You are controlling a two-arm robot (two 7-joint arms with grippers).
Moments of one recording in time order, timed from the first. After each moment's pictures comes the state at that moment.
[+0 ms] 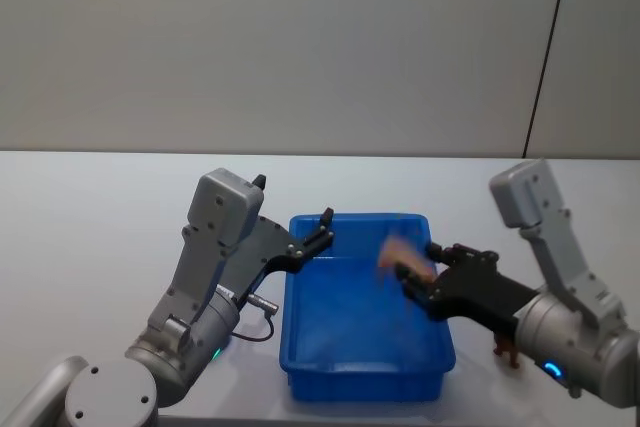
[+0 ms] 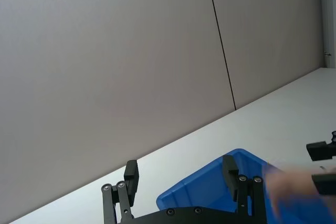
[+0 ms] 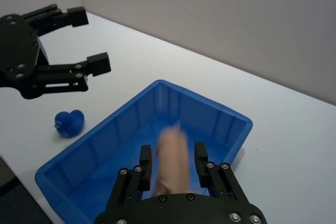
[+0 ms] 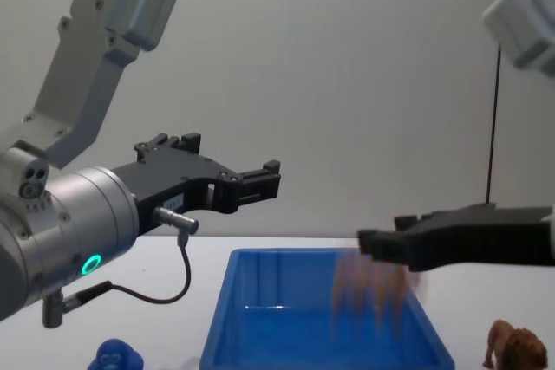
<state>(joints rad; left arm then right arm) -0.24 0.38 0.45 -1.63 -0.20 0.01 -0.01 0.16 0.25 -0.30 -1.73 0.16 0.45 0.36</state>
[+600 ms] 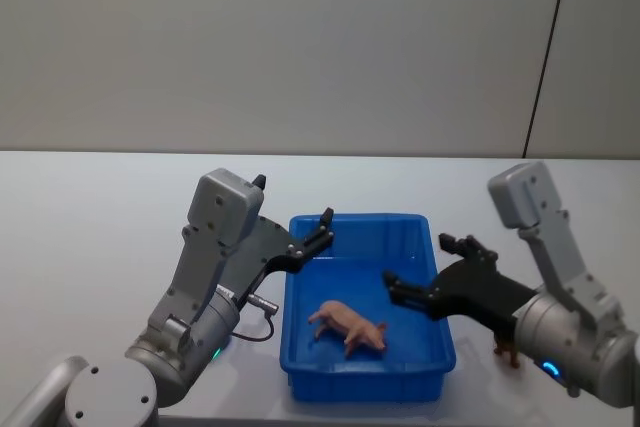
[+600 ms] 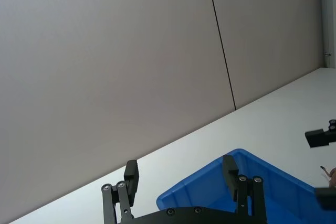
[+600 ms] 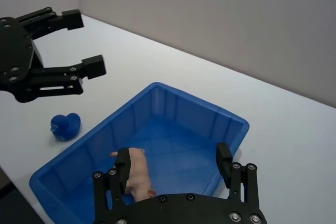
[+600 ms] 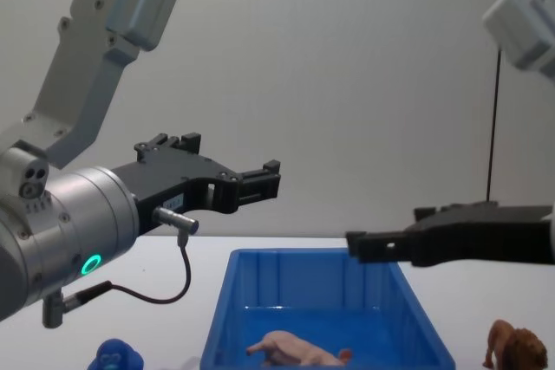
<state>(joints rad) -0.24 0.38 0.45 -1.63 -0.20 0.01 -0.01 0.17 0.25 -0.31 -1.72 0.16 0.43 0.34</state>
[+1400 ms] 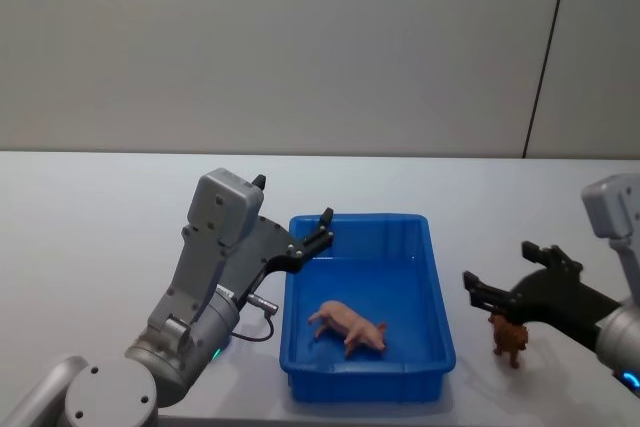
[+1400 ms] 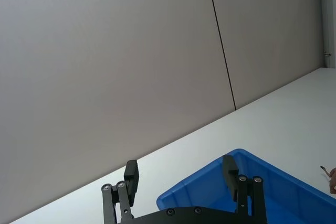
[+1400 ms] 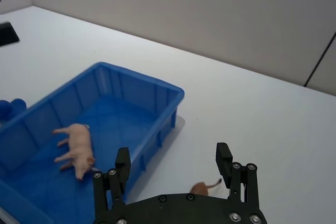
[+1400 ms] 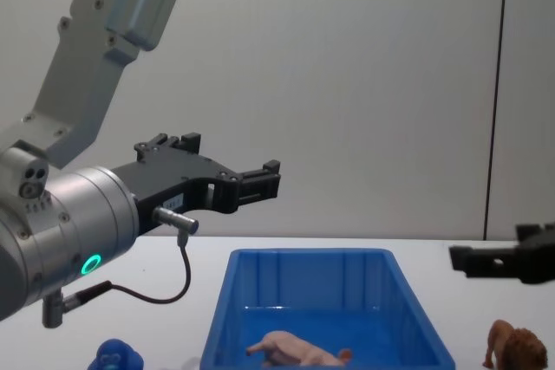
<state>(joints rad) -0.24 0.38 0.45 -1.63 -0.20 0.01 -0.01 0.09 0.37 -0.21 -1.73 0.26 0.40 0.29</state>
